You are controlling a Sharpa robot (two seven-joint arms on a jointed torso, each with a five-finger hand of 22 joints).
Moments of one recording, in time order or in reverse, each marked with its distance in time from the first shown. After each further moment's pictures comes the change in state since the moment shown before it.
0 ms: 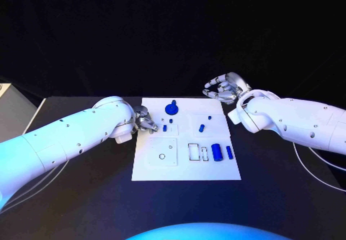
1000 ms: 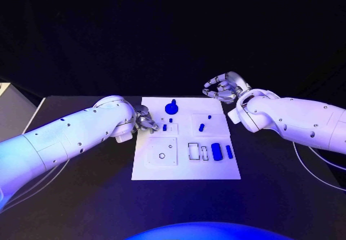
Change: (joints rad) left arm 0.001 0.007 -0.001 -0.003 -0.006 0.009 -0.001; left_hand -0.012 -0.025 -0.018 -0.023 0.000 0.009 -0.002 0.000 -0.001 0.003 -0.003 0.000 0.002 0.000 0.000 0.000 0.000 0.000 0.000 0.000 0.000 0.000; right arm 0.000 -0.001 0.000 0.004 -0.003 0.000 0.000; right_hand 0.000 0.000 0.000 0.000 0.000 0.000 0.000 0.000 0.000 0.000 0.000 0.000 0.001 0.000 0.000 0.000 0.000 0.000 0.000 0.000 0.000 0.001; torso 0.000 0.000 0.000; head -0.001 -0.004
